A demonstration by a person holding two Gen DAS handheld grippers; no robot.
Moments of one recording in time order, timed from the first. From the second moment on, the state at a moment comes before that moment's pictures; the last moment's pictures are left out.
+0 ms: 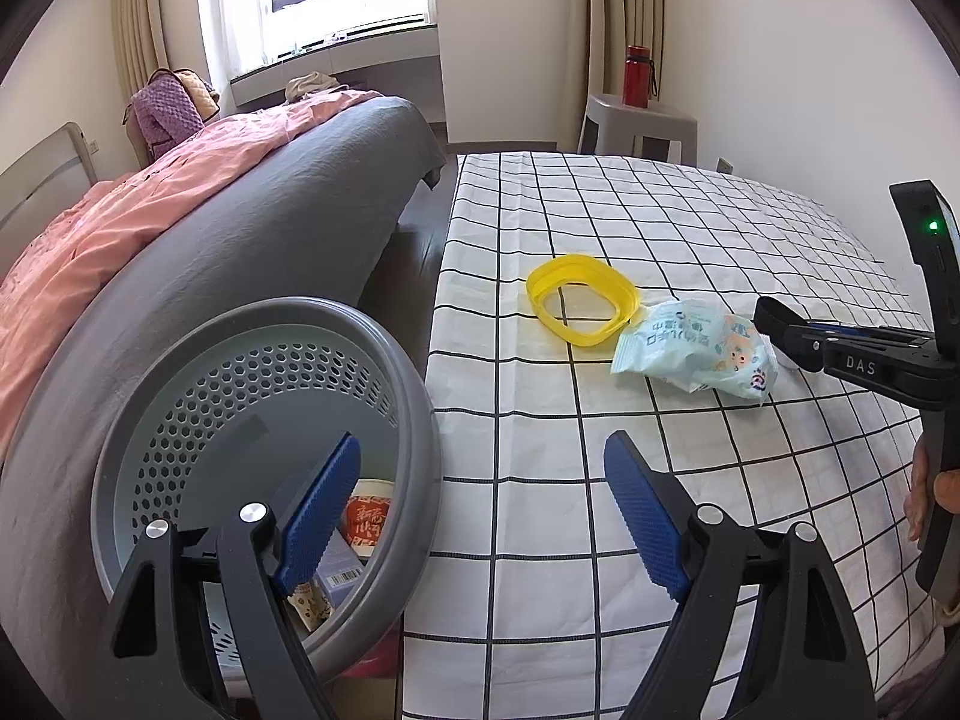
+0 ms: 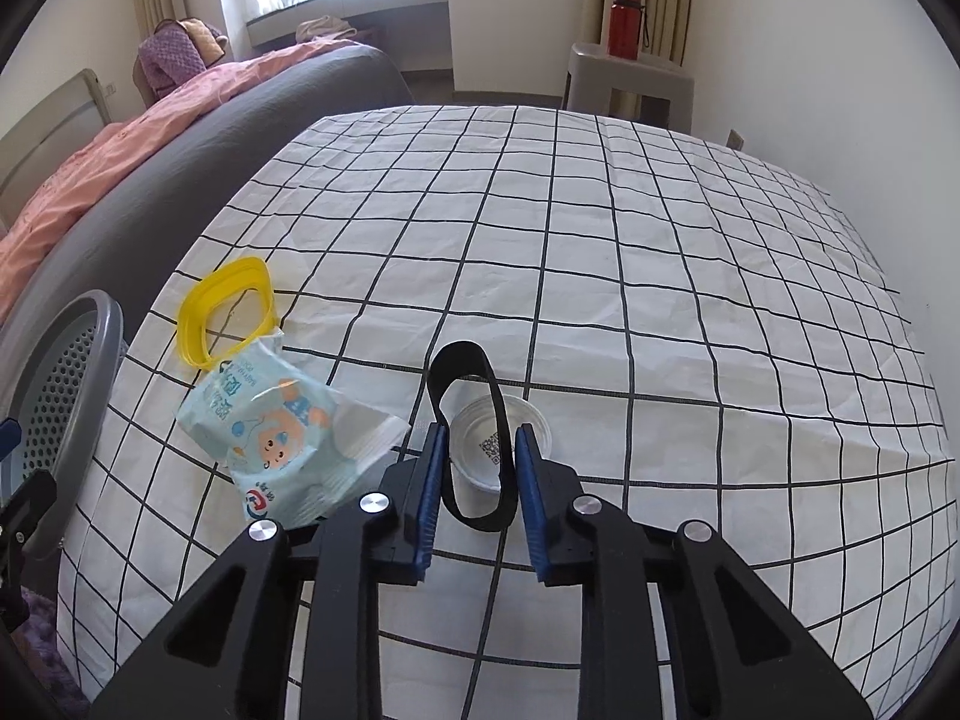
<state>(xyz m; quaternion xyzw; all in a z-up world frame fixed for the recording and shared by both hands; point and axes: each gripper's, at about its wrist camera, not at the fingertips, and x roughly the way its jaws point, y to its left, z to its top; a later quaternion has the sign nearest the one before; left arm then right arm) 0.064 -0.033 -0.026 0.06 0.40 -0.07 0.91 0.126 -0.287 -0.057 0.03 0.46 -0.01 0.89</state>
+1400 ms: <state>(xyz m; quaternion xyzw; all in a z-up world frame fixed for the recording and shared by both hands) 0.106 -0.178 -0.062 0.08 0.45 -0.10 0.89 0.098 -0.350 -0.016 0.13 0.42 0.02 0.90</state>
